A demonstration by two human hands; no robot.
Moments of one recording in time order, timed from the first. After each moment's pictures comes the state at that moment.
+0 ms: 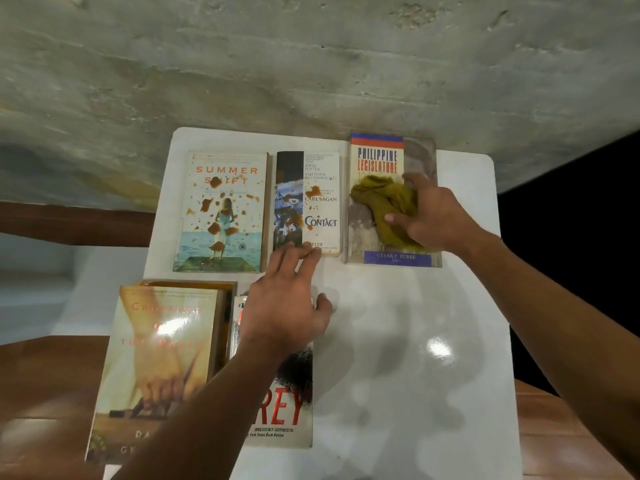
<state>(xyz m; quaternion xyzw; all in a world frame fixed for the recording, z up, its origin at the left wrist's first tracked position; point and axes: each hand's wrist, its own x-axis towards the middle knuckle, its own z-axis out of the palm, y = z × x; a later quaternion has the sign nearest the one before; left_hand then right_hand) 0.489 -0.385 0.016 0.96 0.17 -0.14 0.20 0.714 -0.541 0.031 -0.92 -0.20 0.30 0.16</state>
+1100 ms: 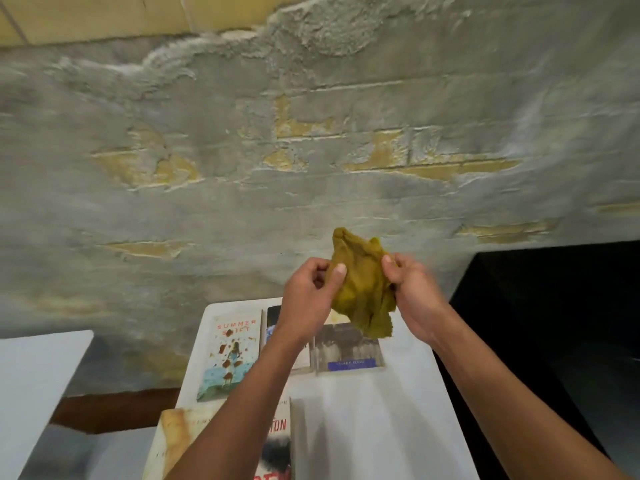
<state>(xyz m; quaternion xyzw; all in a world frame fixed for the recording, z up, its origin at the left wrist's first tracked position) 0.578 -0.450 0.232 0.77 0.17 0.13 0.60 0.648 -0.602 0.246 -0.67 -0.02 0.21 0.71</state>
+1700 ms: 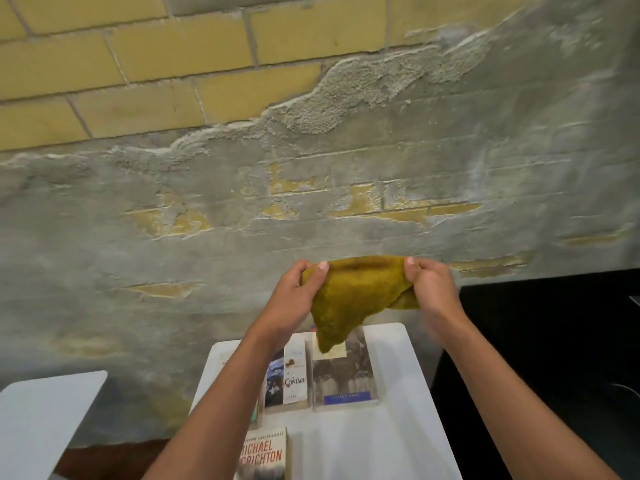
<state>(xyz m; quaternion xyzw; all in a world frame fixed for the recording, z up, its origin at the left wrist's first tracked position) 0.571 -0.469 0.320 0.77 0.12 0.09 0.62 0.655 -0.663 0.311 -0.74 -0.02 0.05 0.67</state>
